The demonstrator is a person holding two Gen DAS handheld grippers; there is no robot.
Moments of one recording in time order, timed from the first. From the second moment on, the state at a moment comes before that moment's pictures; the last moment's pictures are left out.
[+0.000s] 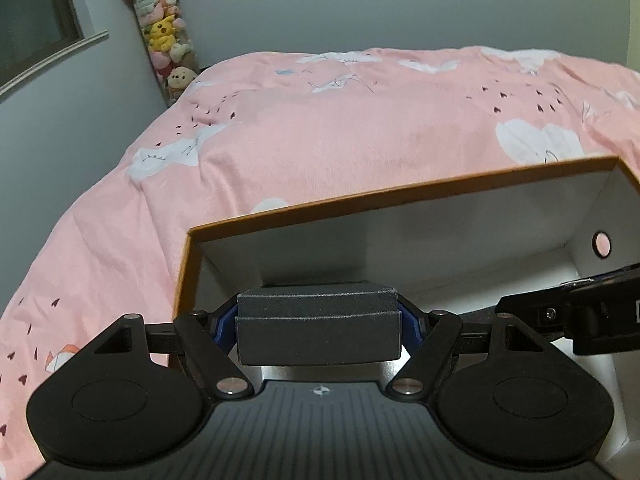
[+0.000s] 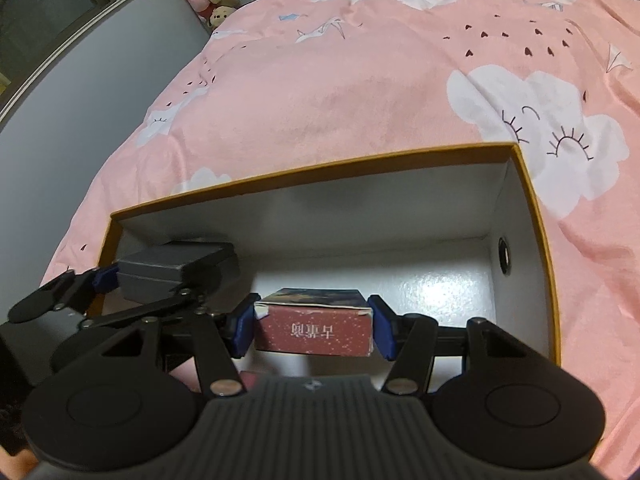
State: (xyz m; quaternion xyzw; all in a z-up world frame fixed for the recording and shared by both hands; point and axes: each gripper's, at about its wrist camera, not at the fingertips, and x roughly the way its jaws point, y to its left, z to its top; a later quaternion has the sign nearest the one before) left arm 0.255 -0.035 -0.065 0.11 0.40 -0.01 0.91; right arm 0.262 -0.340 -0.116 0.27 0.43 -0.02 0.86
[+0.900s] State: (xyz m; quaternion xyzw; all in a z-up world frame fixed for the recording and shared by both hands) left arm 0.235 -0.013 -0.047 0.18 0.45 -0.17 0.85; right arm 0.261 -0.324 -0.117 0.27 0.45 0.00 0.85
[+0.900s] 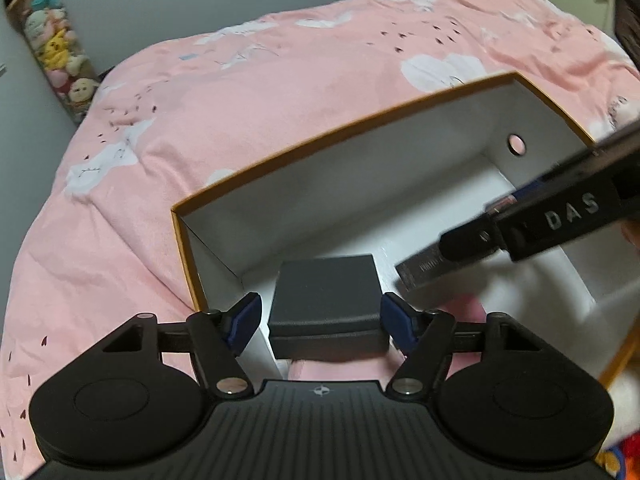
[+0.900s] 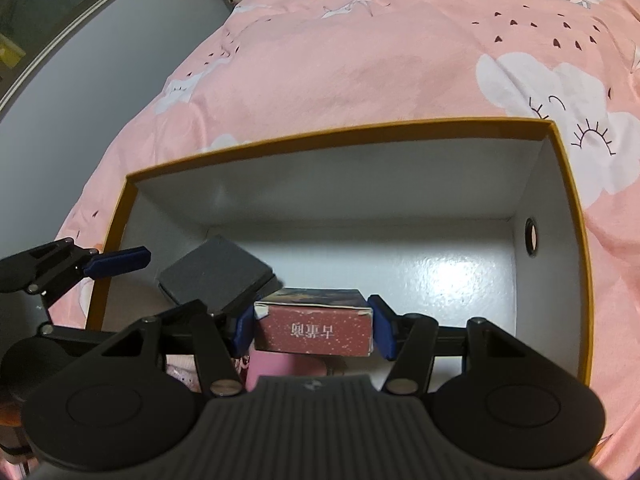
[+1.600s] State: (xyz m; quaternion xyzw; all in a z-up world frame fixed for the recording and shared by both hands) left arm 0.256 -0.027 -0.073 0.18 0.48 -0.15 0.84; right arm 0.291 -0.313 -0.115 0.31 0.42 0.02 0.85
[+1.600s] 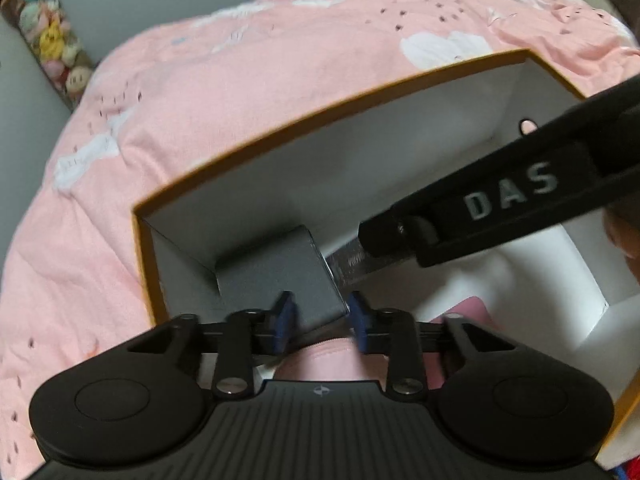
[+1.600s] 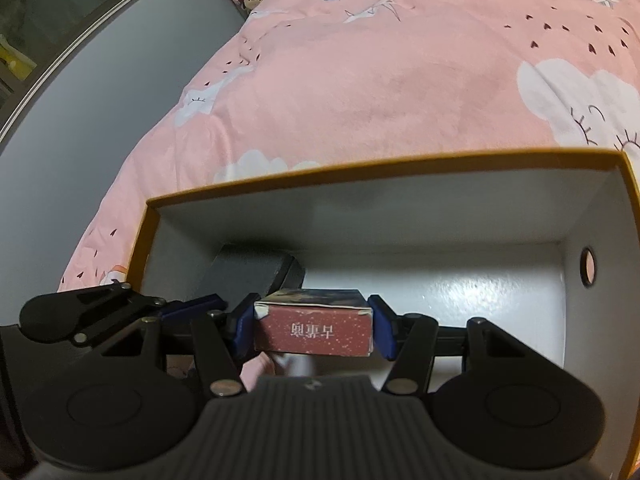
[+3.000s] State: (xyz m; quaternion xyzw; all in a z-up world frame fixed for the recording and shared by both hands) left arm 0.253 -0.028 -0.078 0.20 0.47 -0.16 0.84; right arm 0.329 -0.304 -0.147 0.31 0.49 0.03 0.82
